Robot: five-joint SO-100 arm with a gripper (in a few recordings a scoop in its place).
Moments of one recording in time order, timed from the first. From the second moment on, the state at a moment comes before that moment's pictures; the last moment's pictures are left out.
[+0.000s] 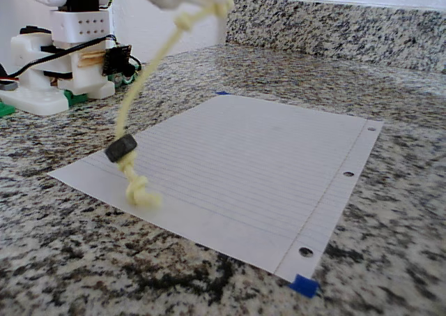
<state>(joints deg) 5.4 173.9 173.3 19.5 27.1</state>
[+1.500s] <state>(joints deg) -10.6 184.8 180.6 24.4 -4.8</state>
